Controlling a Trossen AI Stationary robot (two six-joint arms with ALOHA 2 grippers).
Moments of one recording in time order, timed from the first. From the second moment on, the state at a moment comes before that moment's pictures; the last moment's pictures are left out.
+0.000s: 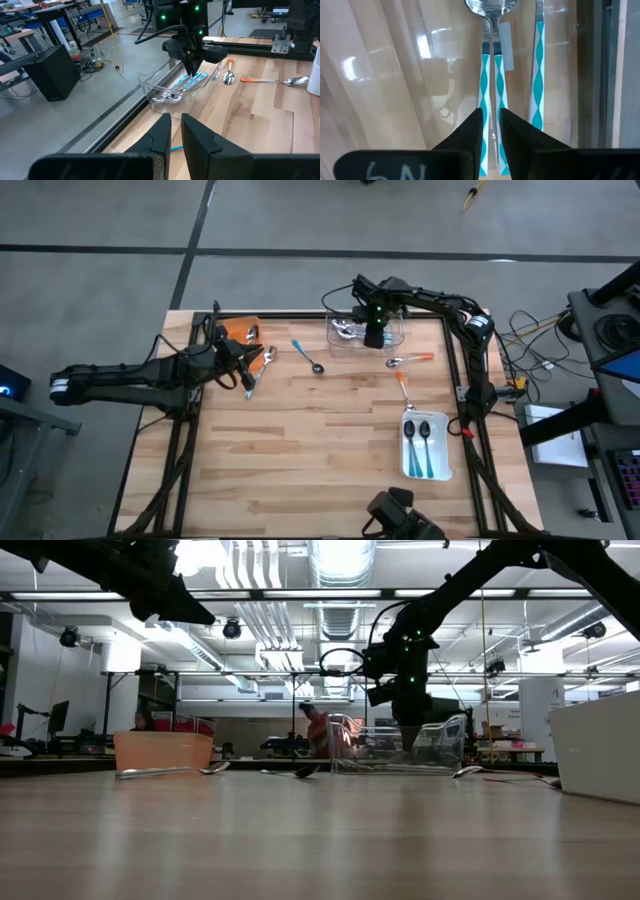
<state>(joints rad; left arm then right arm) 0.13 0.70 0.53 -0.11 -0.49 0.02 -0.73 2.03 1.60 -0.99 -0.06 -0.55</state>
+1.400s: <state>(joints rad) 0.13 0.70 0.53 -0.26 -0.48 -0.26 -0.06 1.63 1.45 -0.98 0.24 0.01</state>
